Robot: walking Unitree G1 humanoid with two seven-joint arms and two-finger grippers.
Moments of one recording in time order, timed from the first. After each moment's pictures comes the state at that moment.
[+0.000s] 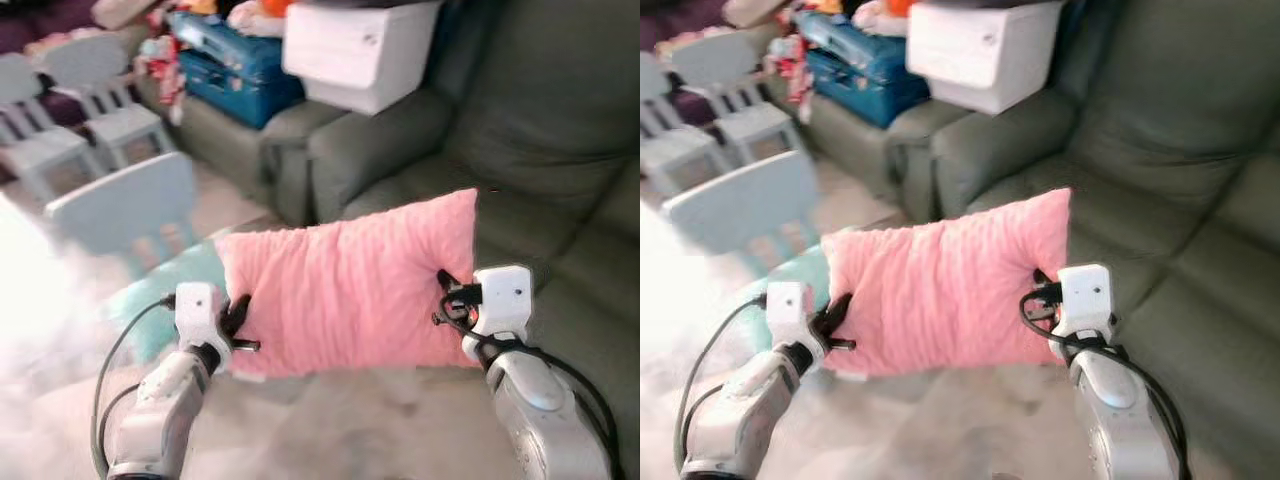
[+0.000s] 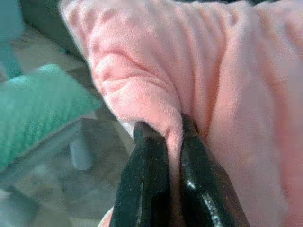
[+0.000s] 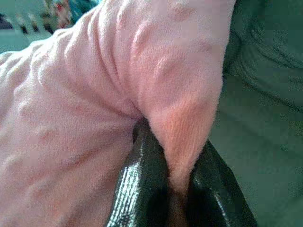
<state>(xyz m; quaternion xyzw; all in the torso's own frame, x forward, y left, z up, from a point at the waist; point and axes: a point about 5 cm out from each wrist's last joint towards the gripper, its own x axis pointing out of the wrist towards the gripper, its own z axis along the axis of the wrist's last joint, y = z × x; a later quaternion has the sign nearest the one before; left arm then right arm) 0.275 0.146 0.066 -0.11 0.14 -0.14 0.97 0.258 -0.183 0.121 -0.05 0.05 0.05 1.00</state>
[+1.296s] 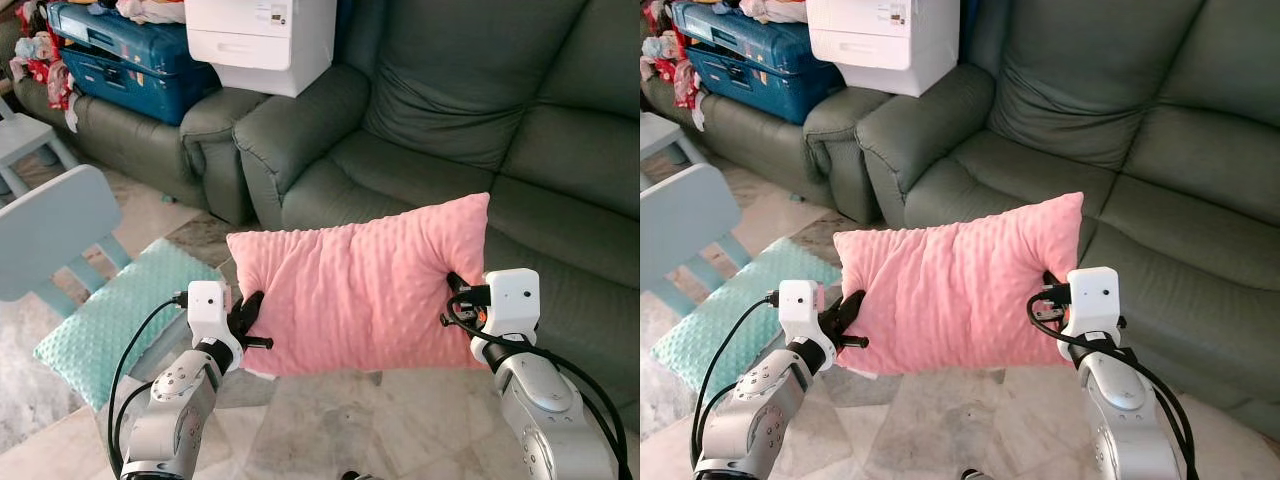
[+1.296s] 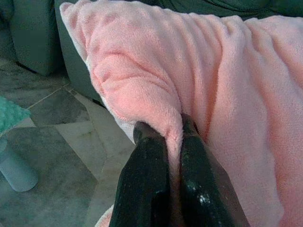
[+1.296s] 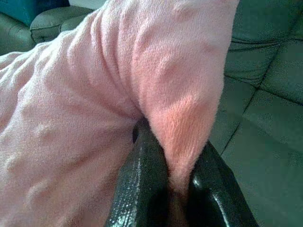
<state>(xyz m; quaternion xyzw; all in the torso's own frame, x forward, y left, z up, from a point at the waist) 0.277 0.143 0.070 -0.12 0.13 -0.14 0.97 0.259 -0.184 0.122 -0.05 0.04 0.05 1.00</state>
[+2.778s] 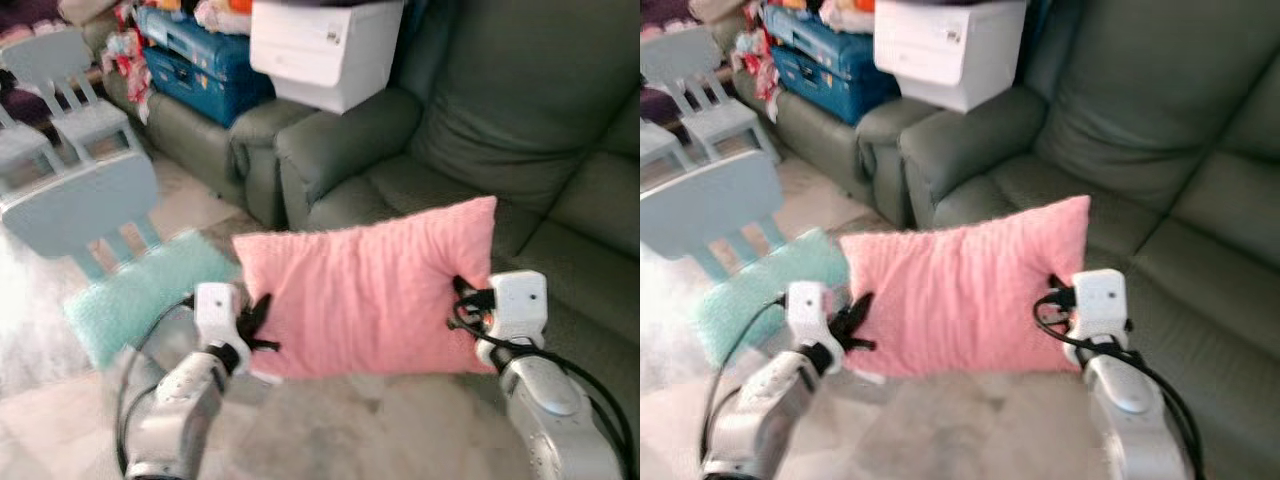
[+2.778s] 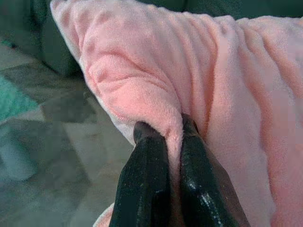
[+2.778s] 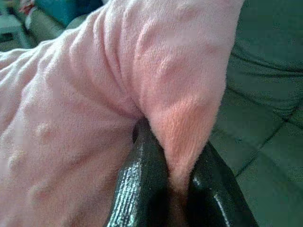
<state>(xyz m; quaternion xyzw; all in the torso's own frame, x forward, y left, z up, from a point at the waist) 0.274 0.139 0.067 -0.12 0.13 -0.15 0.97 0.257 -0.184 0.121 -0.05 0.05 0.06 1.00</state>
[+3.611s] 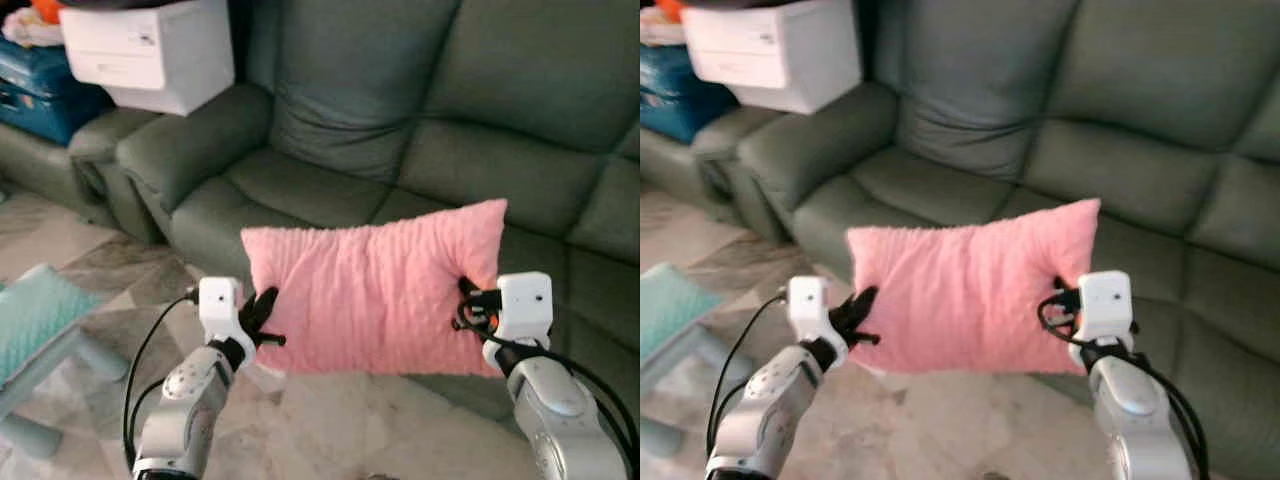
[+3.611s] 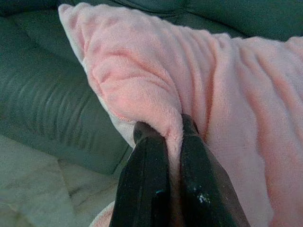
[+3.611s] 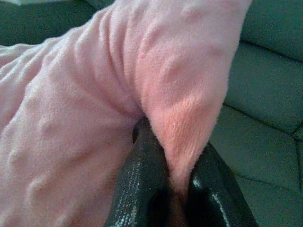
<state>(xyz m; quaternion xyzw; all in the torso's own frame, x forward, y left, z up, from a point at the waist) 0.278 0.132 0.074 -0.14 0.11 -0.16 0.97 0.255 -0.191 0.120 -0.06 0.06 0.04 1.00</state>
